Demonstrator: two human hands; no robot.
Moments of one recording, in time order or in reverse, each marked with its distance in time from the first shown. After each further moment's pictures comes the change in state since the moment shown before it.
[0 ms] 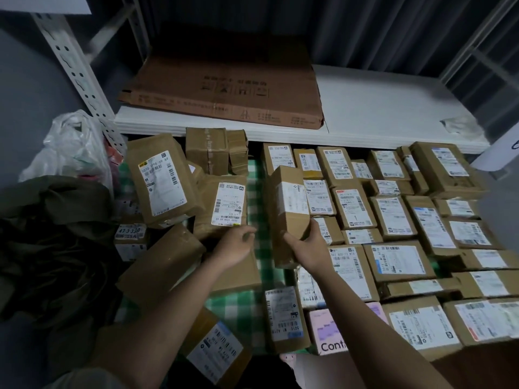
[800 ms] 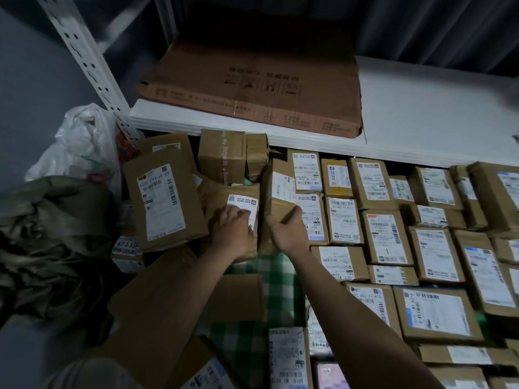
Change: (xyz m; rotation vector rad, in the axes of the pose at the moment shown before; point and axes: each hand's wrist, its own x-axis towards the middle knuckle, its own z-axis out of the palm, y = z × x) left_hand 0.080 0.003 -0.032 0.543 0.178 -0.150; right_hand 0.110 -0.047 0.072 -0.166 -0.103 0.098
